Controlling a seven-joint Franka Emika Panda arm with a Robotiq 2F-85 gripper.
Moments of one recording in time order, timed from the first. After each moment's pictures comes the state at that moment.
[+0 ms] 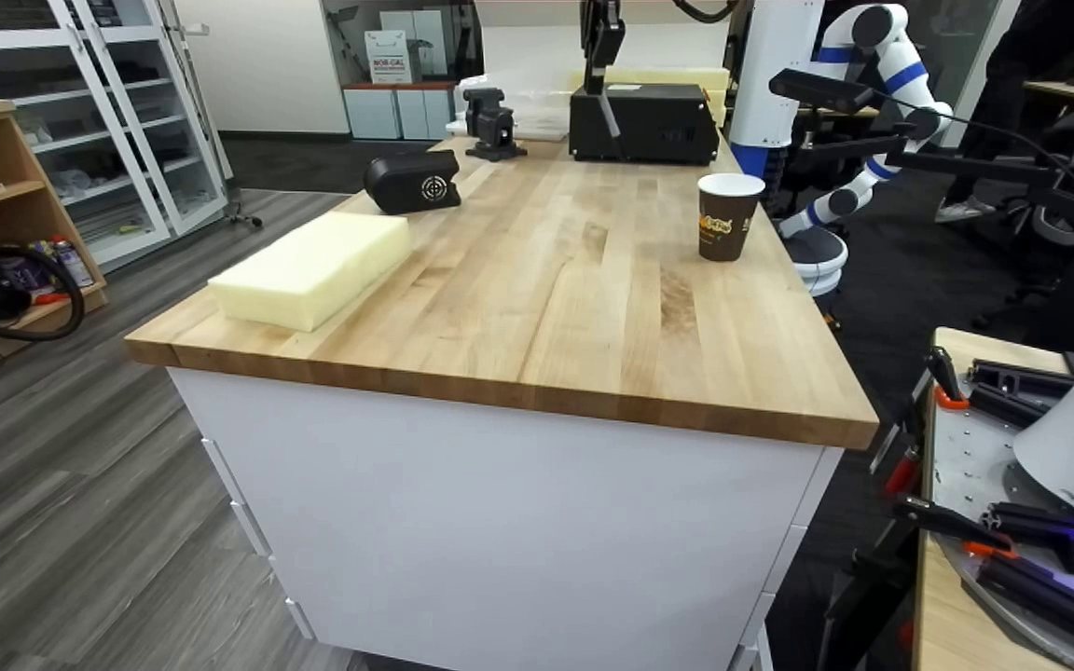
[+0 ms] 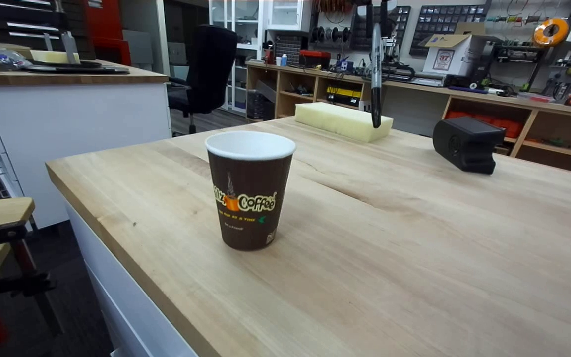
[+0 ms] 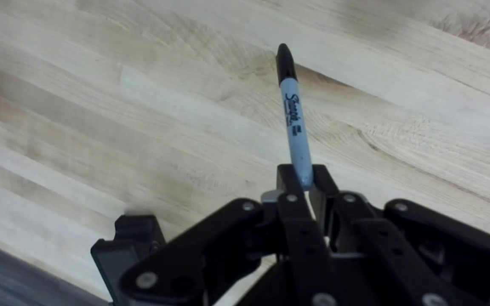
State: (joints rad) arm -0.04 0.14 0.00 -1.77 -0.17 2.11 -0.73
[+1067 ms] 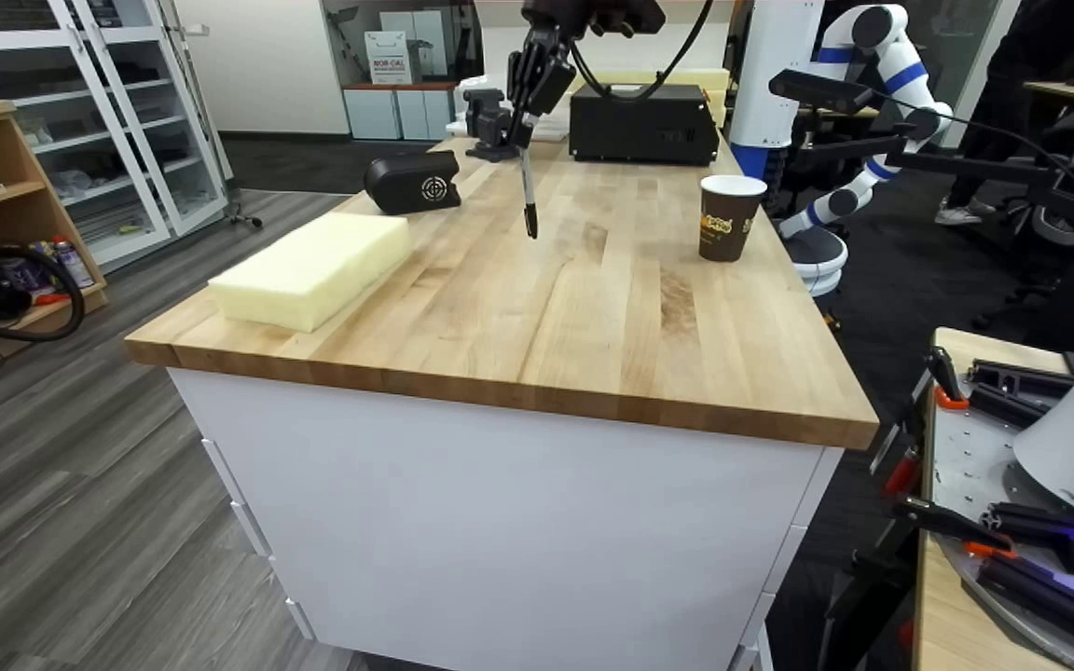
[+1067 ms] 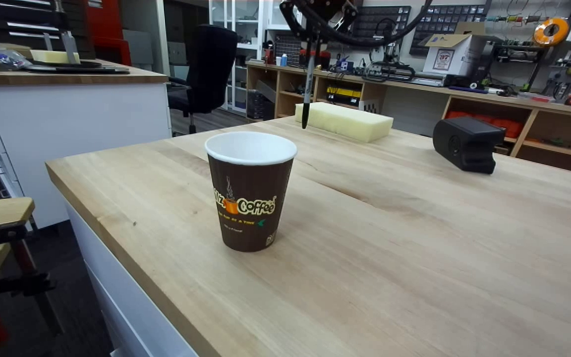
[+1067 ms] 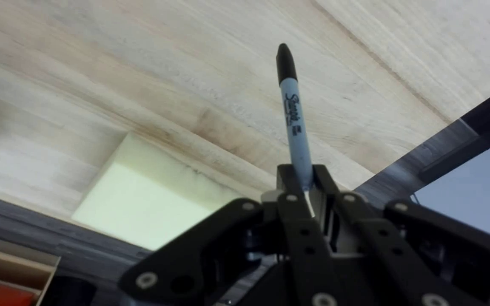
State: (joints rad) arm -0.03 0.19 0.09 -1.84 0.37 2.24 -1.17
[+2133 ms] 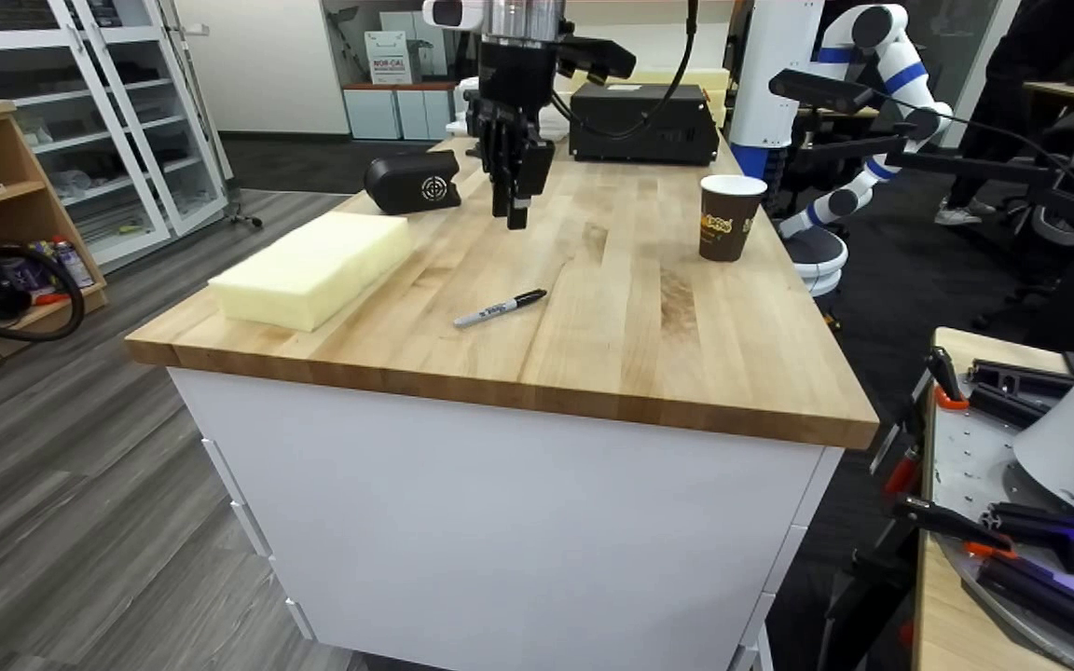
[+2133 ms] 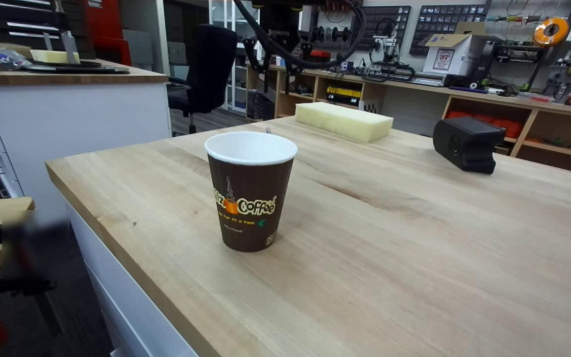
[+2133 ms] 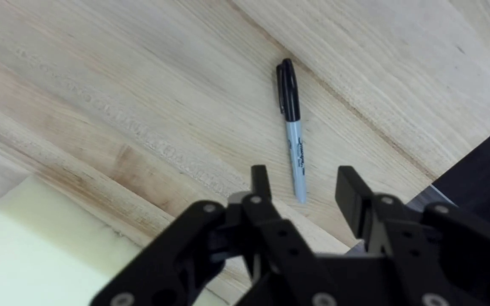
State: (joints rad) arm 0.13 0.28 0.14 -1.83 -0.01 2.22 -0.80
